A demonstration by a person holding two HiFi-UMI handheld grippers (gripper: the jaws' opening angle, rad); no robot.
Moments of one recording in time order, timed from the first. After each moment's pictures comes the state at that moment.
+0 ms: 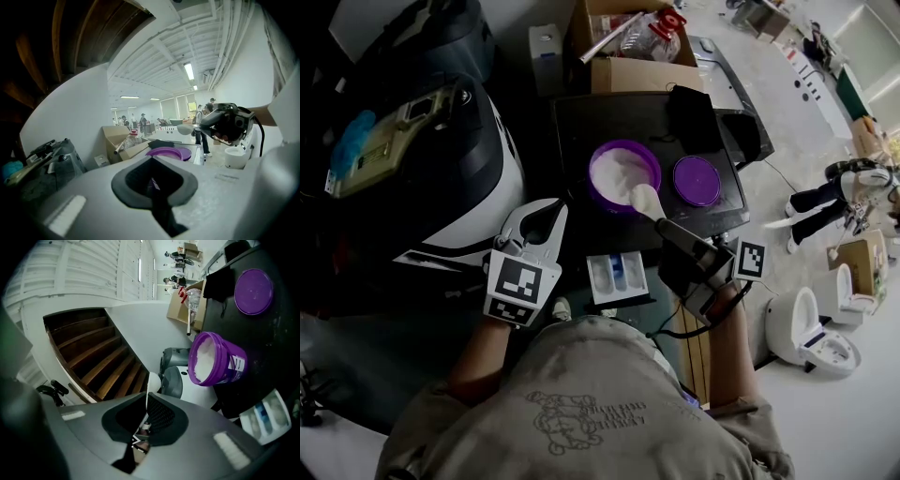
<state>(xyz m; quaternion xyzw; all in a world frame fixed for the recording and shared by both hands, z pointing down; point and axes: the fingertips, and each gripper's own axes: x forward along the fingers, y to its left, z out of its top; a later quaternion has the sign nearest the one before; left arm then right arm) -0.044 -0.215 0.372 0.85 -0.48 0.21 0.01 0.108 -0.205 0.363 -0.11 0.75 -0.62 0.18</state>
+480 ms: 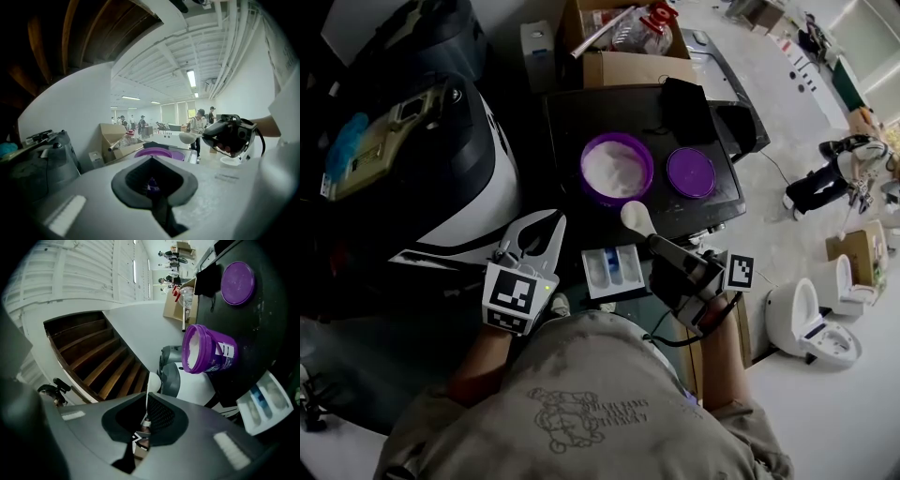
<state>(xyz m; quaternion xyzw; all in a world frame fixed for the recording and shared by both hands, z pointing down) -0.030 -0.193 0.386 0.86 -0.47 0.17 0.04 0.115 -0.170 0.386 -0.10 0.74 -0.64 0.19</state>
